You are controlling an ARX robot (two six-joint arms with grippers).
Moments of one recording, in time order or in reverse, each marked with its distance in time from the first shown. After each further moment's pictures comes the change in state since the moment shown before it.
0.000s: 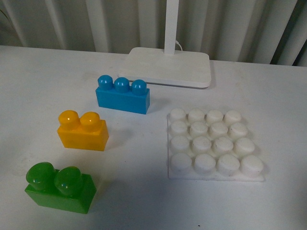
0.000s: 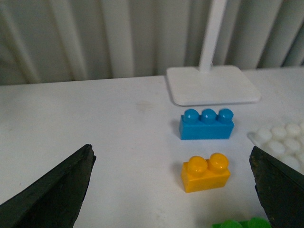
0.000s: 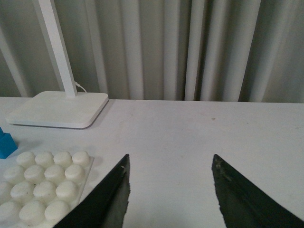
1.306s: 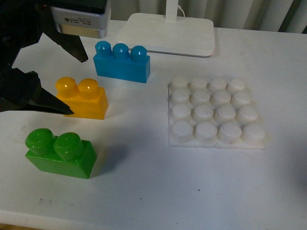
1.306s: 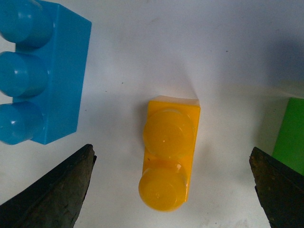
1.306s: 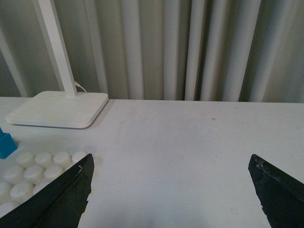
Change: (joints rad) left arm -0.217 1.136 0.925 -0.832 0.050 1.255; right arm 0.000 0.000 0.000 0.000 0.000 0.000
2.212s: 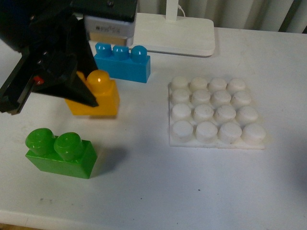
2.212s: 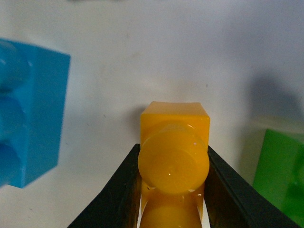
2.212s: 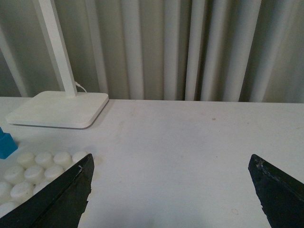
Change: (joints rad) left arm -0.055 0.067 0.079 -0.076 0.048 -0.048; right arm 0.000 0.000 0.000 0.000 0.000 0.000
